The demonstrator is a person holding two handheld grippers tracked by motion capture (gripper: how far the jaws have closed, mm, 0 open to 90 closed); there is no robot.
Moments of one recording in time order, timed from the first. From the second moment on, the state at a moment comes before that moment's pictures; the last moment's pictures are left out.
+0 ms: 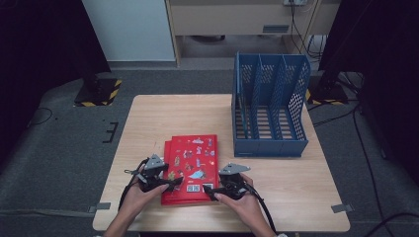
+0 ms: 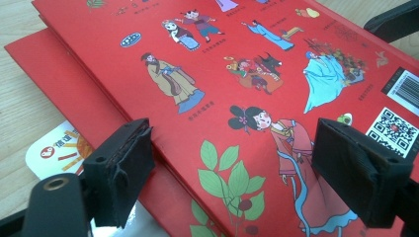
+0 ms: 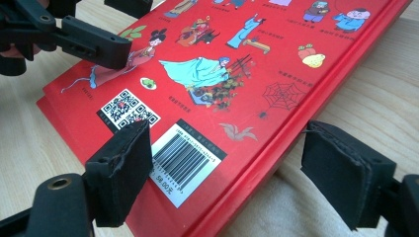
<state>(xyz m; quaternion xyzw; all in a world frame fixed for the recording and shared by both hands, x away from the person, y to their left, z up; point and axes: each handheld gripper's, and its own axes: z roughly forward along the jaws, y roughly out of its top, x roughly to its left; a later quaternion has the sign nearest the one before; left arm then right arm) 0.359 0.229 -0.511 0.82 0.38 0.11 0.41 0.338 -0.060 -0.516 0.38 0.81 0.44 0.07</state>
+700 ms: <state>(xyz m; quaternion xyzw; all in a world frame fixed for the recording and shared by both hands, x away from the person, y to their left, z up) 0.354 0.229 -0.512 0.82 0.38 0.10 0.41 0.329 -0.065 -0.515 0.38 0.80 0.46 0.07</state>
